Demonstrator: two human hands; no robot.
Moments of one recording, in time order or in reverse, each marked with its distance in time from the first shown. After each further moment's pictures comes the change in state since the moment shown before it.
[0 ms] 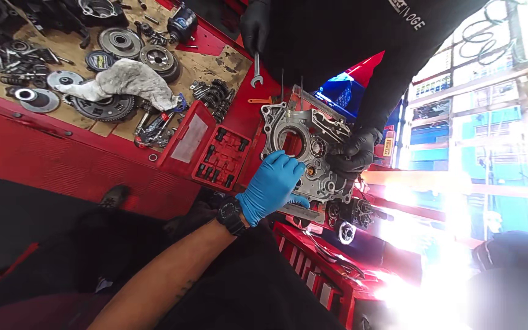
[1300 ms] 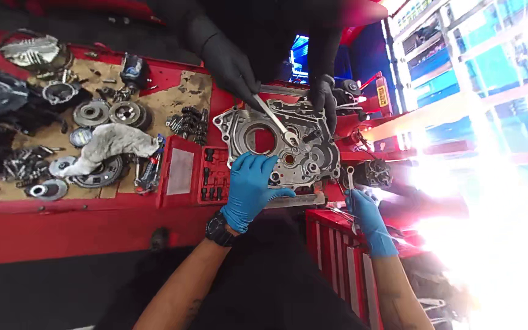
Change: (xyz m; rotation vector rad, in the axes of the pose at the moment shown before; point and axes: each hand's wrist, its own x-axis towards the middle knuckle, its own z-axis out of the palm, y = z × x) left_hand -0.002 -0.006 -0.004 0.015 -0.046 0.012; right_hand -0.149 0.199 0.079 0.189 -0.042 1.102
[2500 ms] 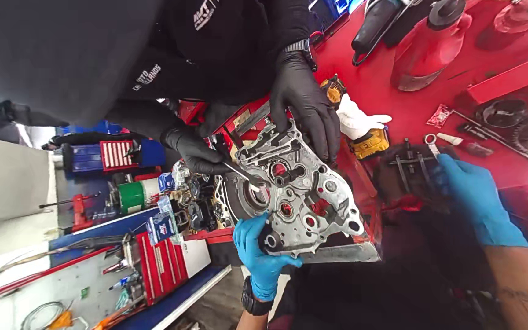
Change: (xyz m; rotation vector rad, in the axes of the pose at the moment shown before) left_hand -0.010 -0.004 -0.017 0.133 -0.056 -0.038; right_hand 0.145 0.140 0.056 0.152 -0.030 0.199
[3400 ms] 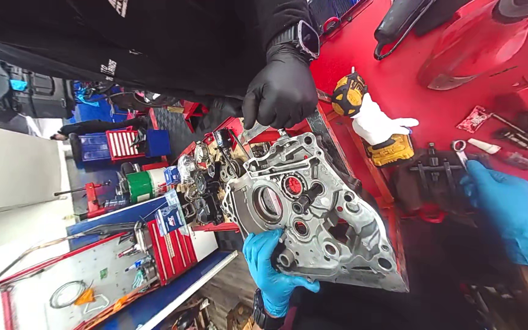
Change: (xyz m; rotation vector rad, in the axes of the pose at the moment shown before) left_hand 0.000 0.003 -0.004 0.021 -0.017 -0.005; right_hand 0.005 -0.002 0.004 -0.001 0.048 0.098
